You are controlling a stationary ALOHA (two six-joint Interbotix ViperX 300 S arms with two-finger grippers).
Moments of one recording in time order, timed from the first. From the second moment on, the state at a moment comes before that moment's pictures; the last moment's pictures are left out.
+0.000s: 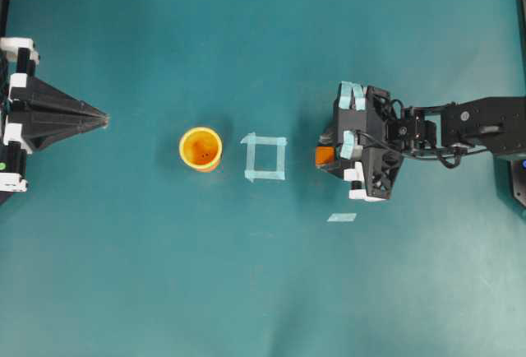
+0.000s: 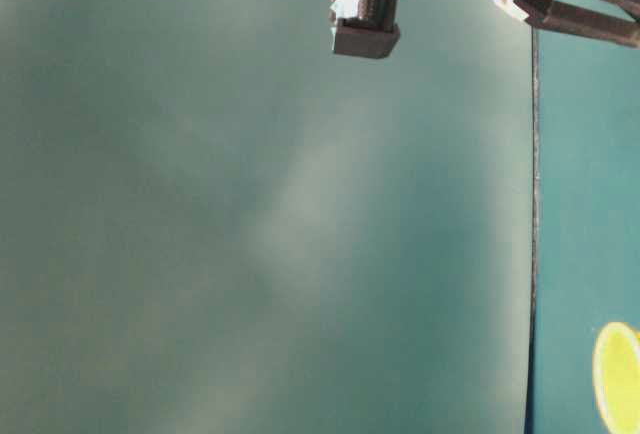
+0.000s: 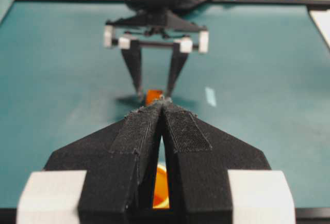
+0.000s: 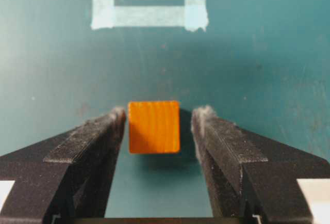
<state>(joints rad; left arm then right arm) 0.00 -0.96 1.17 0.01 -0.18 -0.01 -0.06 0.03 0.91 0.01 -0.16 0.00</state>
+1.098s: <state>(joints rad) 0.00 -0.96 1.17 0.01 -0.16 -0.01 -0.04 -0.09 0.84 0.01 0.04 0.04</state>
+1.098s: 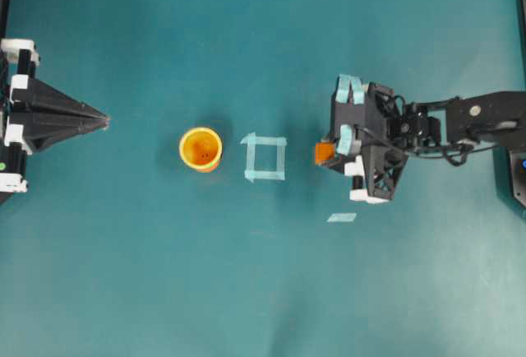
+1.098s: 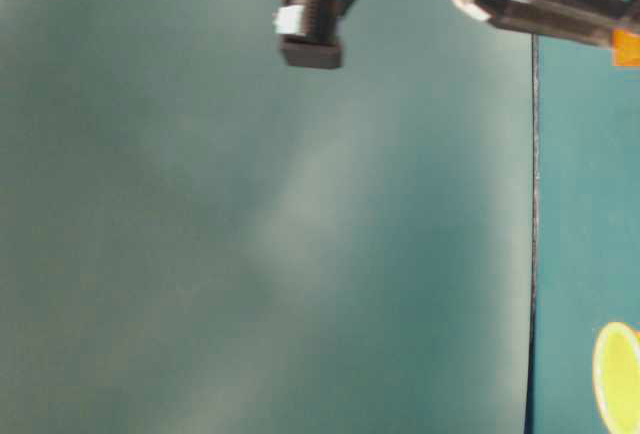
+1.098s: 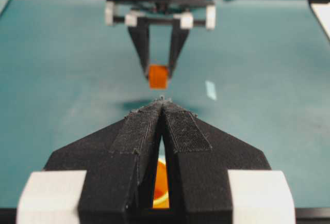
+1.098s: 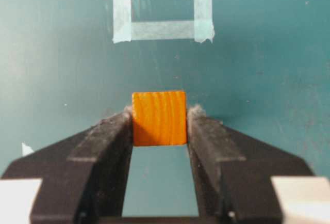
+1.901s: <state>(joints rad) 0.00 -0.96 1.17 0.01 -0.13 -0.01 -0.04 -0.45 0.89 0.01 0.32 0.05</state>
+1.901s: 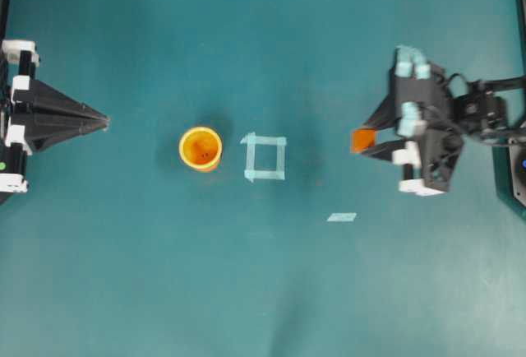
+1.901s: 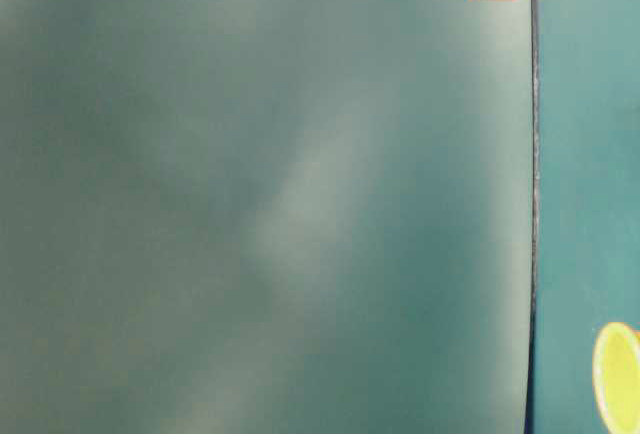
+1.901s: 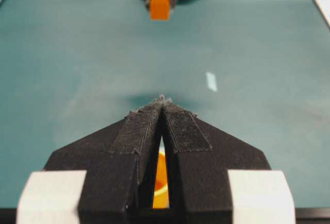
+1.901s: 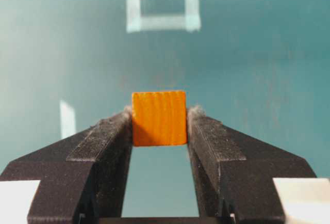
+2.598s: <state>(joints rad) 0.00 -0.96 1.17 0.01 -0.12 0.00 -0.04 -0.88 1.01 0.01 0.67 0.06</state>
